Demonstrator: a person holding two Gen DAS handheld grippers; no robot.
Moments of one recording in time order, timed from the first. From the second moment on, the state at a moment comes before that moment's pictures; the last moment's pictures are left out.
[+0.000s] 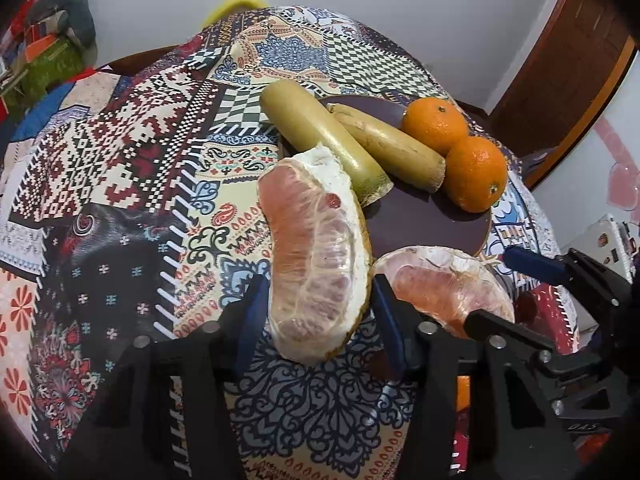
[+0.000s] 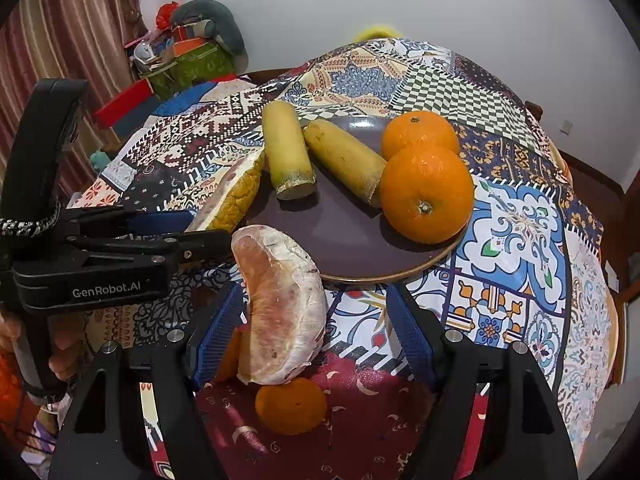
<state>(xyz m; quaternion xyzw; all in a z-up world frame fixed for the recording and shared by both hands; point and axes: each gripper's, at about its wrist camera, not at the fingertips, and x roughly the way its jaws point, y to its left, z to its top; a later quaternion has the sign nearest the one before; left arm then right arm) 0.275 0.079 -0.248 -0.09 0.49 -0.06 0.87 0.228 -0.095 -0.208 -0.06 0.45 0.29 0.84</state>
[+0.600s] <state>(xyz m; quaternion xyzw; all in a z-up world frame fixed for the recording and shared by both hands) 0.220 0.110 -0.234 -0.08 0.47 -0.03 0.88 0.231 -0.084 -0.214 -0.06 0.45 0.31 0.83</state>
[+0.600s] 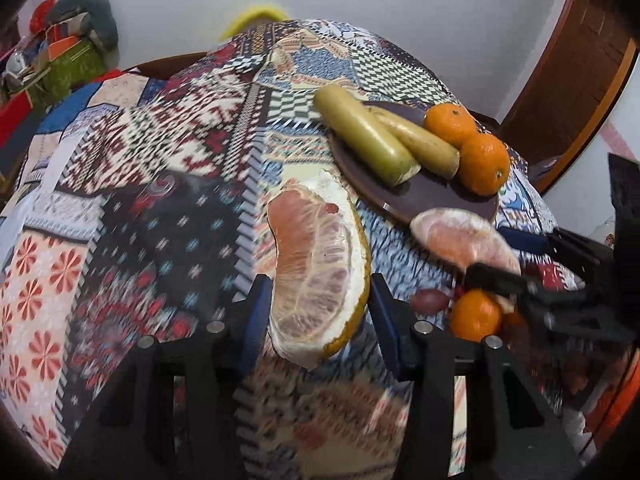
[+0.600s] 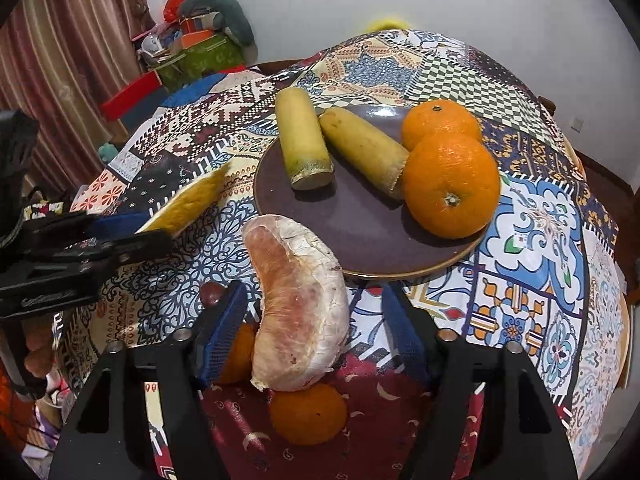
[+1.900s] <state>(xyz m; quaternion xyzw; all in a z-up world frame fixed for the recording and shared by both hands) 0.226 0.100 -0.248 -0.08 0.49 -0.03 0.87 0.220 -0.095 -0.192 -0.05 0.42 0.33 0.85</state>
